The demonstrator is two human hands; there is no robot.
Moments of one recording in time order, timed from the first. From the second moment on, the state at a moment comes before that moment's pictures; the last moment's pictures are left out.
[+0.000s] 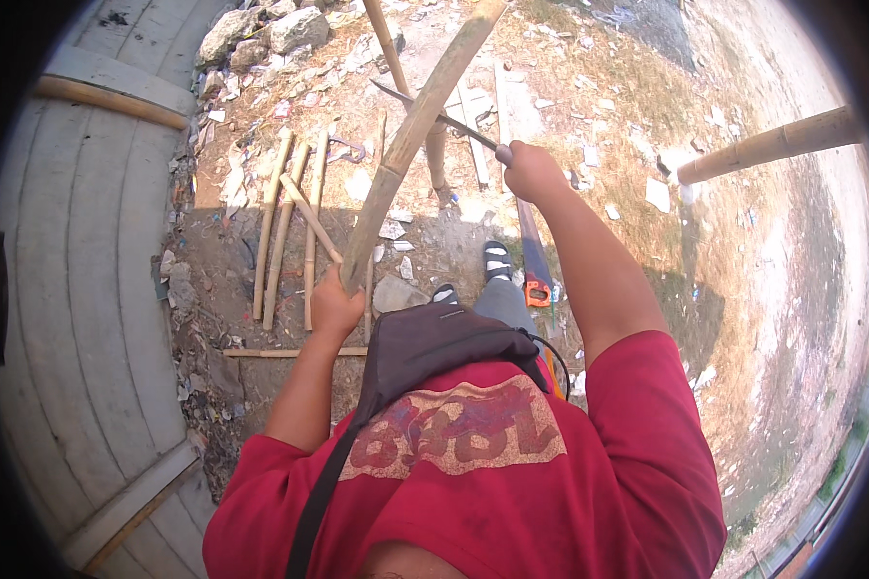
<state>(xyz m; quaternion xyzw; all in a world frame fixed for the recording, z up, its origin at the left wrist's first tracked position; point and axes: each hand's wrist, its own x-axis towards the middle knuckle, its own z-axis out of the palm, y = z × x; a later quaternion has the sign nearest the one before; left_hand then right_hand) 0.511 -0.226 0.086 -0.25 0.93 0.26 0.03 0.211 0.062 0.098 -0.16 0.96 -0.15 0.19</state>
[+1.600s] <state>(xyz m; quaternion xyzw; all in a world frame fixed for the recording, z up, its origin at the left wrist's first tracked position) 0.456 -0.232 0.050 -0.32 0.90 0.27 0.07 0.179 0.005 0.107 -0.14 0.96 -0.15 0.19</state>
